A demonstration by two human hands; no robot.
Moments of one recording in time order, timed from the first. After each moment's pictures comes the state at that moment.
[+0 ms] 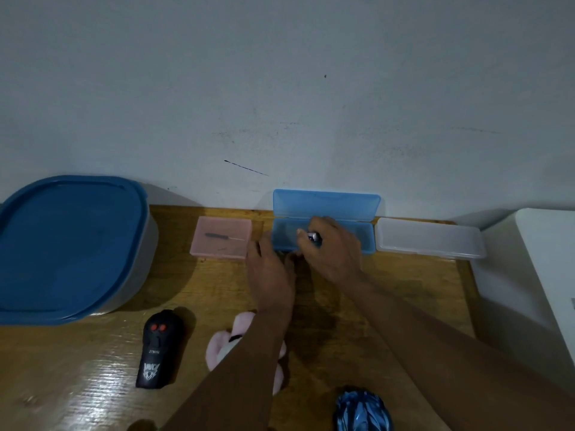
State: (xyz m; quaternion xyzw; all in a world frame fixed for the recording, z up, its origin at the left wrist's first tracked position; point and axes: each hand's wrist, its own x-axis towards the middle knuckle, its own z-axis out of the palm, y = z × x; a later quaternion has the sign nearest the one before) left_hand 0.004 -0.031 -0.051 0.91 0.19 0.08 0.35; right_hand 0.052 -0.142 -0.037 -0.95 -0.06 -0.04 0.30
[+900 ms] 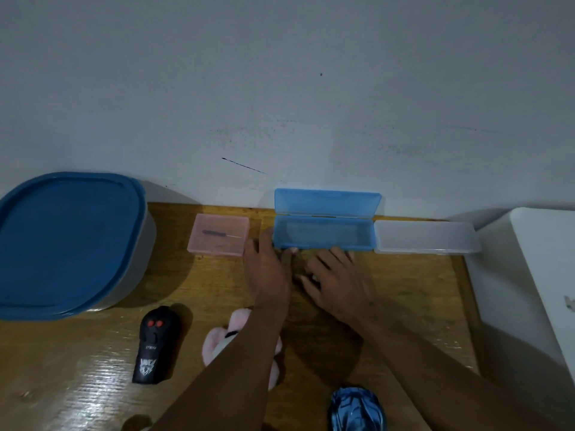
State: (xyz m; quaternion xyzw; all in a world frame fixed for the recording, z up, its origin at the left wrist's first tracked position) left_hand 0.005 -0.030 -0.047 0.91 0.18 0.09 0.36; right_hand 0.002 -0.171 -0.060 -0.95 -0.26 -0.15 0.12
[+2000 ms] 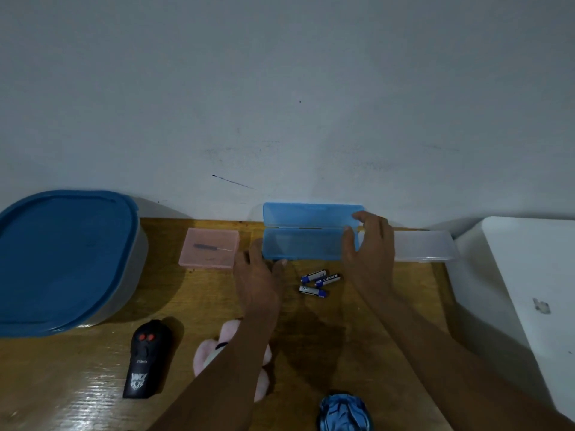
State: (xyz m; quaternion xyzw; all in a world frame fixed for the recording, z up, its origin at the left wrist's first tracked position) left_hand 0.003 -0.033 -0.037 0.90 0.20 0.05 0.38; right_hand 0.040 -0.204 -0.016 -0.91 0.06 -0.19 0.37
